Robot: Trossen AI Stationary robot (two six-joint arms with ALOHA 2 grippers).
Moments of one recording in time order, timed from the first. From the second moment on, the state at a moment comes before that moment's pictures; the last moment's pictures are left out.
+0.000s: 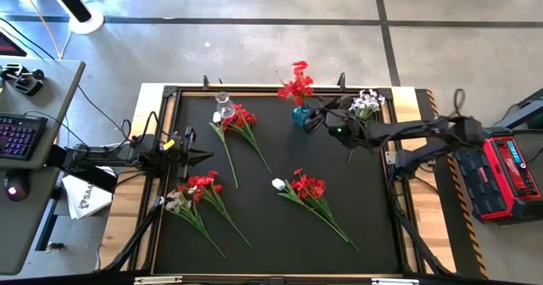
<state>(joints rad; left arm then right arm) -0.01 0.02 0.01 0.07 -0.04 -0.13 -0.16 1.30 0.74 0.17 0.82 0.16</state>
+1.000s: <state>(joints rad) -0.03 0.87 0.30 -0.21 -0.62 -0.73 0.11 1.49 0.74 0.19 0.60 0.25</state>
